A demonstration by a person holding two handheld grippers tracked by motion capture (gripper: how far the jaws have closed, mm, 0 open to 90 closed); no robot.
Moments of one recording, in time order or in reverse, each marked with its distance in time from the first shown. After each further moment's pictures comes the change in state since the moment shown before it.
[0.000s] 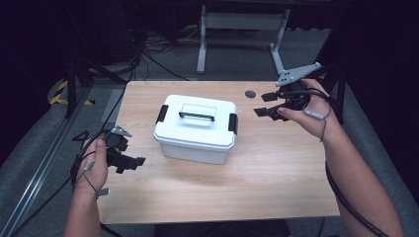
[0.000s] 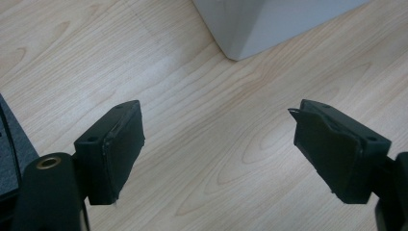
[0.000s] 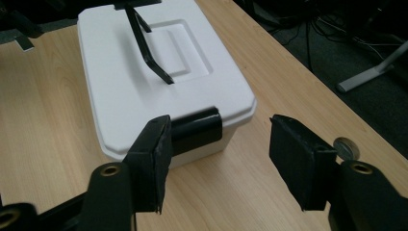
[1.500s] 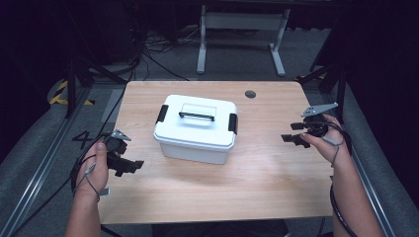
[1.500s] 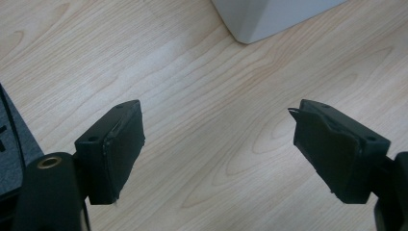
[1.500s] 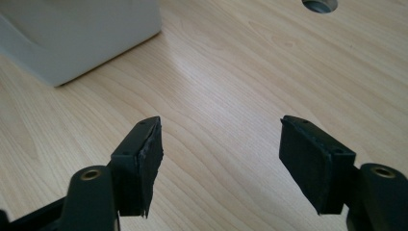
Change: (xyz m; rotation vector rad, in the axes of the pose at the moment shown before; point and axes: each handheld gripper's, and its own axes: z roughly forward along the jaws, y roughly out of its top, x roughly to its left) left arm 0.003 -0.010 0.010 0.017 0.030 0.000; right arm -0.049 -0.159 0.025 0.102 -0.084 0.246
